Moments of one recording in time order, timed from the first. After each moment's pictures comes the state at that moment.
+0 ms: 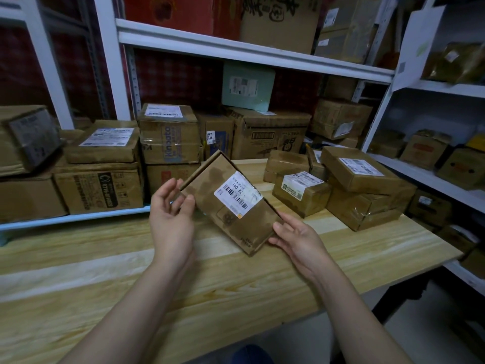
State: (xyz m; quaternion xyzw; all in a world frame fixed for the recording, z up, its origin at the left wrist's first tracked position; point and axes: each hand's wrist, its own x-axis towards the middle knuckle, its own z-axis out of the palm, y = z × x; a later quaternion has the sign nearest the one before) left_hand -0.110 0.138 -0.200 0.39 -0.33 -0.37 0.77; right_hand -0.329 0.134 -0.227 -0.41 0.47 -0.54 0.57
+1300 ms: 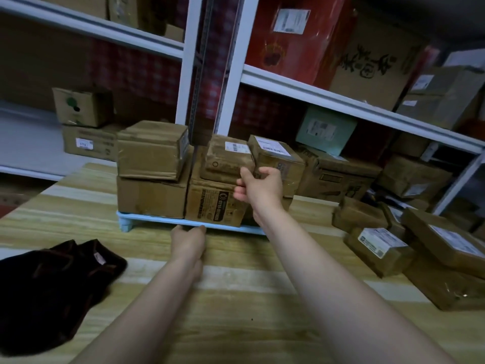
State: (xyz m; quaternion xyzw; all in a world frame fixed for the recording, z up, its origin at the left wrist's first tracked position) left_hand 0.061 0.124 -0.231 0.55 -0.11 -0.51 0.65; right_hand -0.034 0.090 -0.108 -0.48 0.50 -0.54 0.48
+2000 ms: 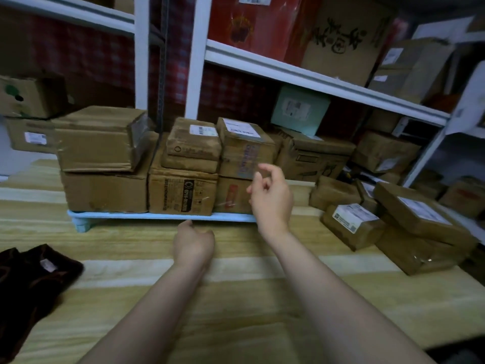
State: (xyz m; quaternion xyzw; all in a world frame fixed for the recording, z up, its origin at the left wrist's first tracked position) left_hand 0.005 0.122 -0.235 0.71 -0.30 -0.40 0.50; right_hand -0.113 0.077 -0.160 -0.62 0.54 -0.56 0.12
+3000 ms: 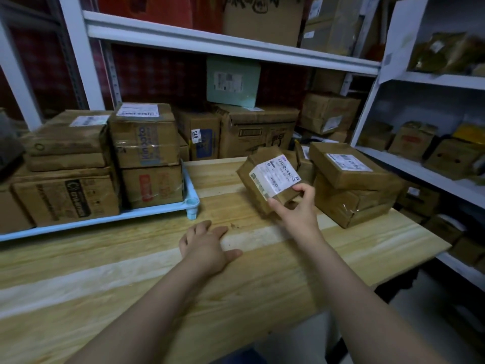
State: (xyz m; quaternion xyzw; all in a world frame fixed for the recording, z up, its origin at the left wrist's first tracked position) left_hand -0.156 0.111 -0.231 0.68 -0.70 -0.20 0.08; right_hand -0.357 0.083 -0.215 -0.52 0.63 -0.53 0.24
